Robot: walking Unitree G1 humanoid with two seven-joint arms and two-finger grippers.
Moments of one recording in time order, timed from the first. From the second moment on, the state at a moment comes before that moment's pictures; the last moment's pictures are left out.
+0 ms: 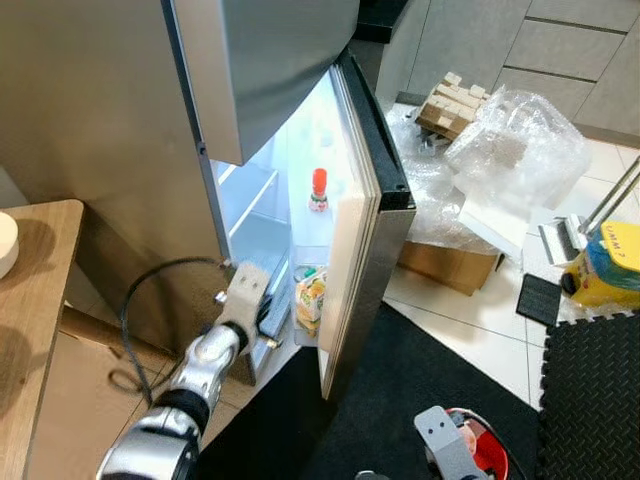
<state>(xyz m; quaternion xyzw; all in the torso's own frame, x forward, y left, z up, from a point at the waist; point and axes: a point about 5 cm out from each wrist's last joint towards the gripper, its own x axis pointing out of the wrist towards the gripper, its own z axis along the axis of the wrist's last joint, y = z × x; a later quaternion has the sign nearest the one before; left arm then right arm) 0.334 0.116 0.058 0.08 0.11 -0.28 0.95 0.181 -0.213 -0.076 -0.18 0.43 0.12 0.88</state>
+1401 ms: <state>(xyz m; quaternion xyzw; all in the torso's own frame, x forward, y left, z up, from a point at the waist) 0.335 0.008 0.117 0.08 0.01 -0.55 0.83 0.178 -0.219 -0.072 -0.17 0.39 0.10 0.90</state>
